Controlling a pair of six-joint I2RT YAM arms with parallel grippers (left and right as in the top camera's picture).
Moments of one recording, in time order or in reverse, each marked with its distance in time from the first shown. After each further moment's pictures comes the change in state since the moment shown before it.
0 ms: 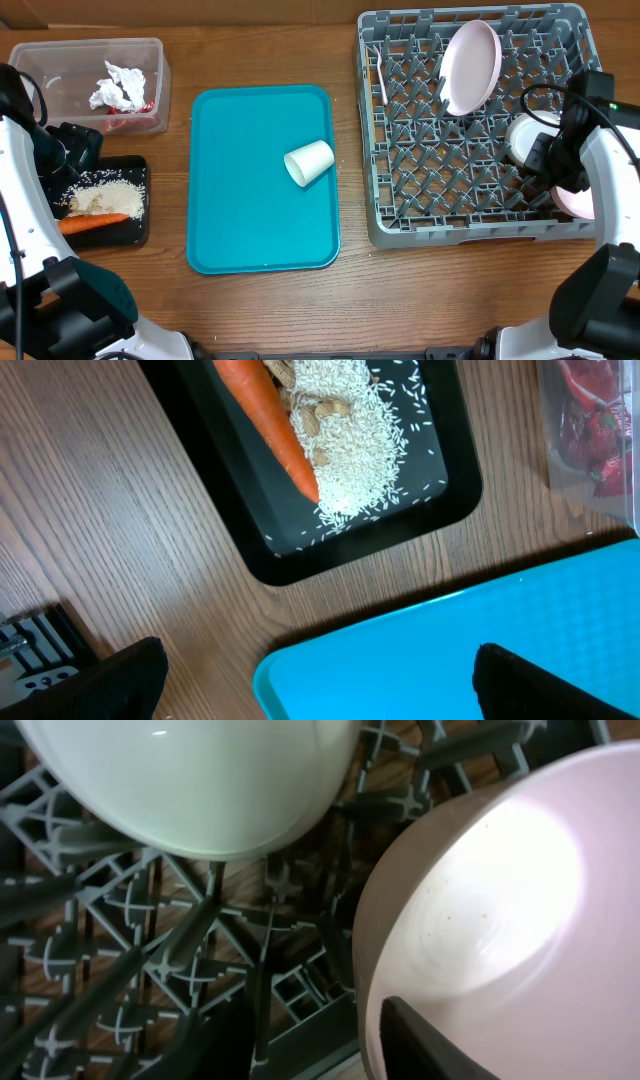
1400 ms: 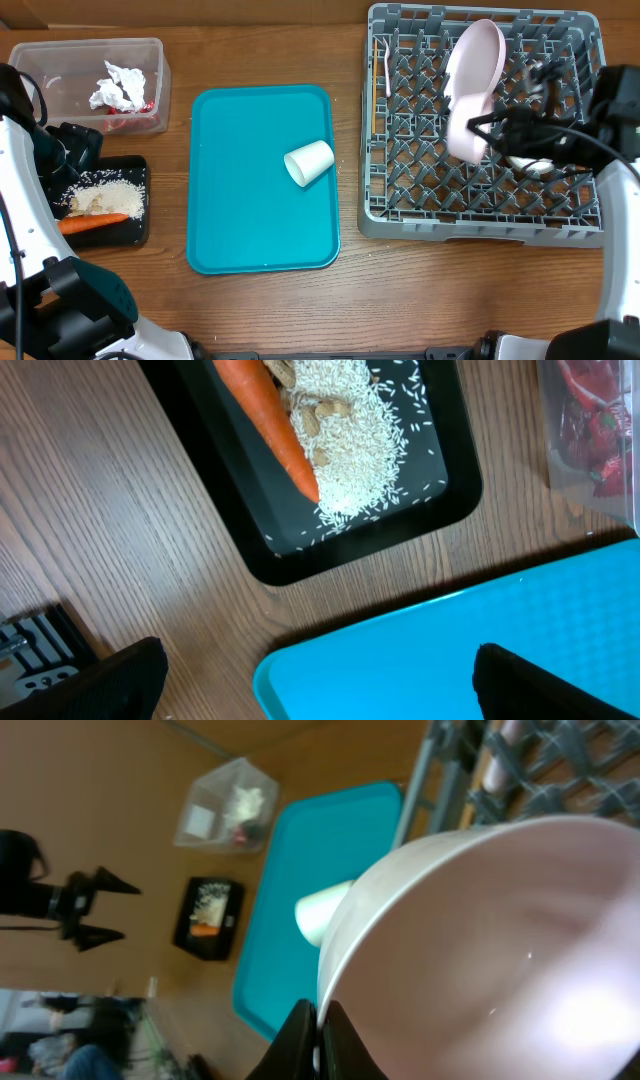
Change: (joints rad) left arm 0.000 0.000 0.000 0.000 0.000 0.000; right arm 0.000 -0.216 -0.016 0.098 -1.194 -0.361
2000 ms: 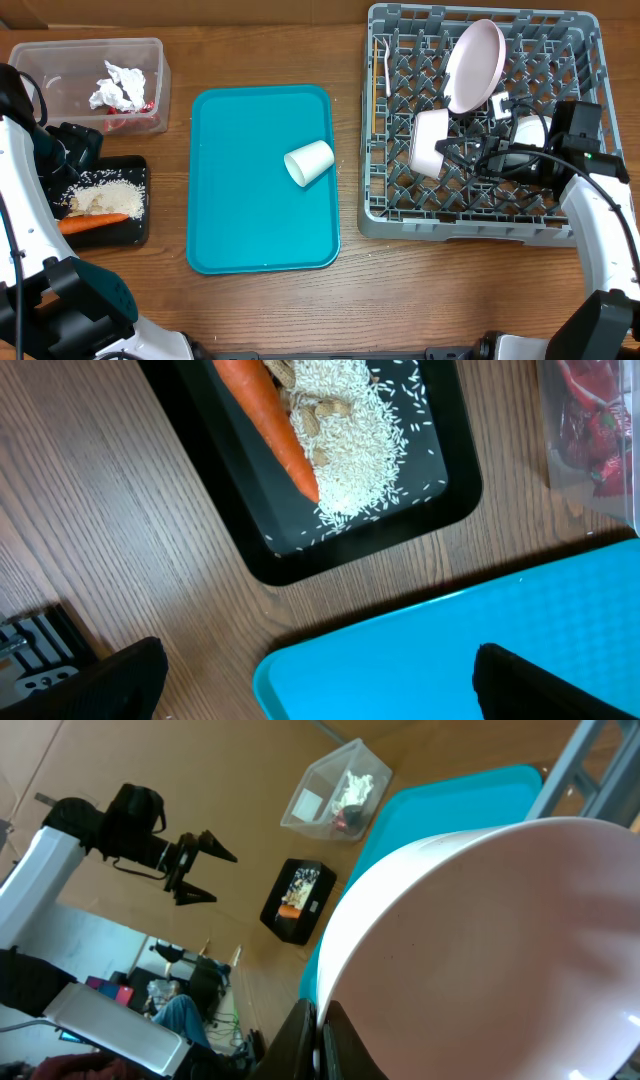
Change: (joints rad) left arm 0.000 0.000 0.000 0.000 0.000 0.000; right arm 0.035 0.012 -0.328 0.348 -0.336 -0.042
